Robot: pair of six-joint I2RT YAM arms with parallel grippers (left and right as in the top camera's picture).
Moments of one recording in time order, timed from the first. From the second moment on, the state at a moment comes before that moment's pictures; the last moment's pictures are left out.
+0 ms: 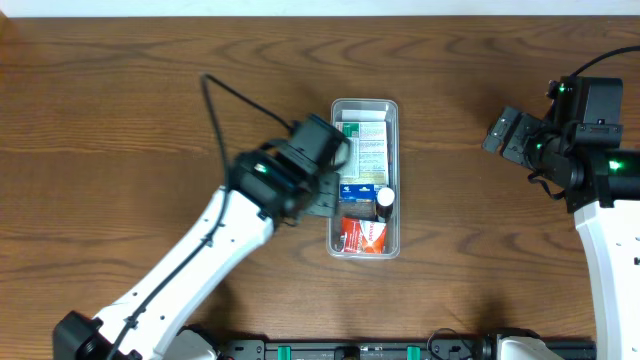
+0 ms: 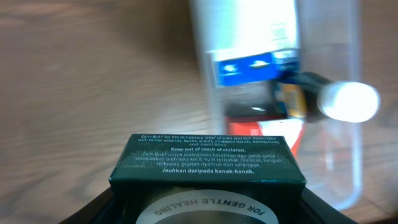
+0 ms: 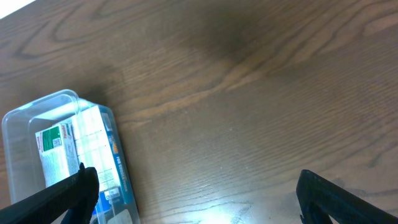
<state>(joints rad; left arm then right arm) -0.69 1.46 1.31 -1.05 -0.04 -0.50 -0.03 1.29 1.32 -0.99 0.02 0.41</state>
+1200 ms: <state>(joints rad) -0.96 1.66 1.31 -1.01 -0.09 -0.77 -0.03 1.29 1.32 -0.99 0.02 0.41</state>
